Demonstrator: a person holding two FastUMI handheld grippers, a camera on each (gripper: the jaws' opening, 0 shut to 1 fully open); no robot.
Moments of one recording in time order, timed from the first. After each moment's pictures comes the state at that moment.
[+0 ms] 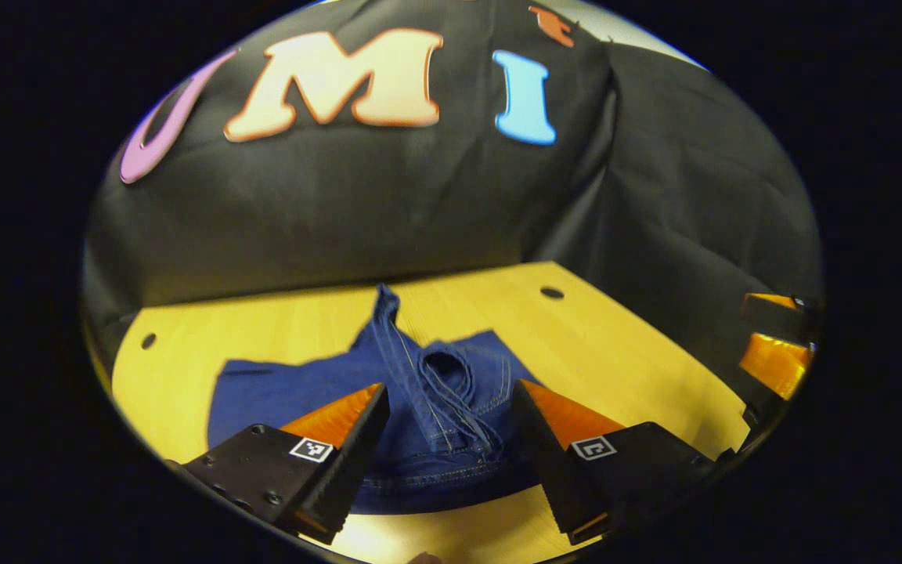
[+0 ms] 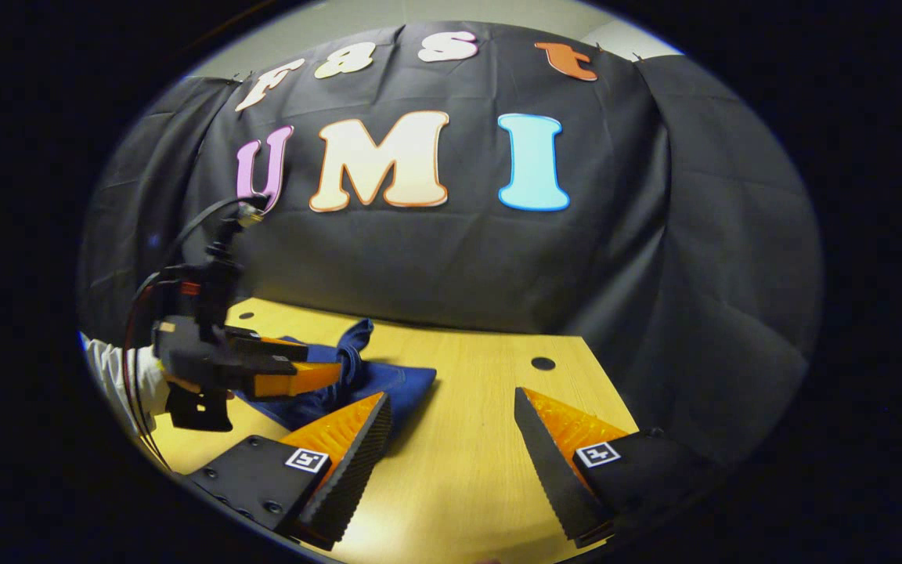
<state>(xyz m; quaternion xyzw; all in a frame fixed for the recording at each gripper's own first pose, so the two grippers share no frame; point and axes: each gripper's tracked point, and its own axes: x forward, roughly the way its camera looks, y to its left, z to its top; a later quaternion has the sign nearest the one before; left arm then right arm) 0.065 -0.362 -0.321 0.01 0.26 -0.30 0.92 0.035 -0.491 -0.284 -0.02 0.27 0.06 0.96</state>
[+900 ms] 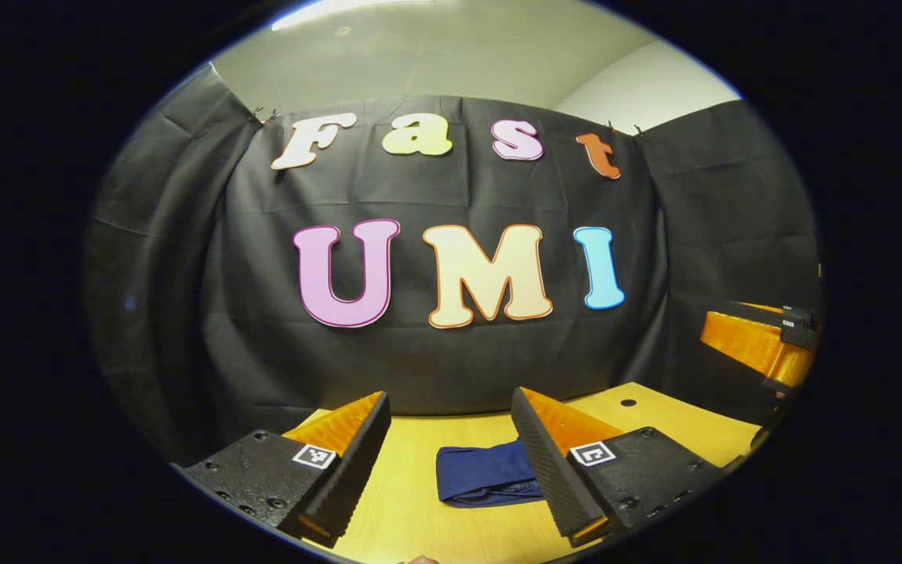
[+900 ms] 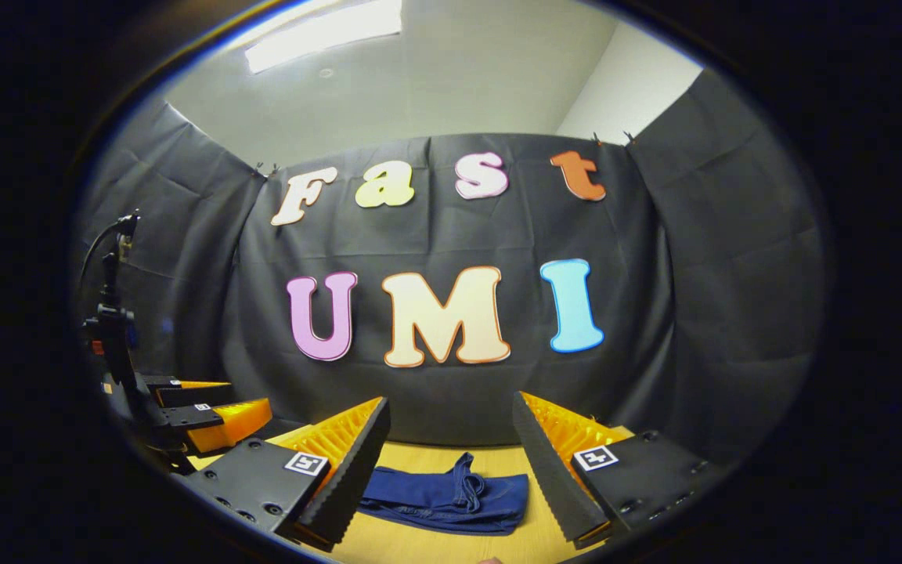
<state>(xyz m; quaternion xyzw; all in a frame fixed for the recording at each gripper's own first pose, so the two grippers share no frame) -0.023 -0.124 -0.107 0.03 0.04 -0.14 0.99 -0.009 -0.334 -0.068 0.04 0.04 0.06 1.00</state>
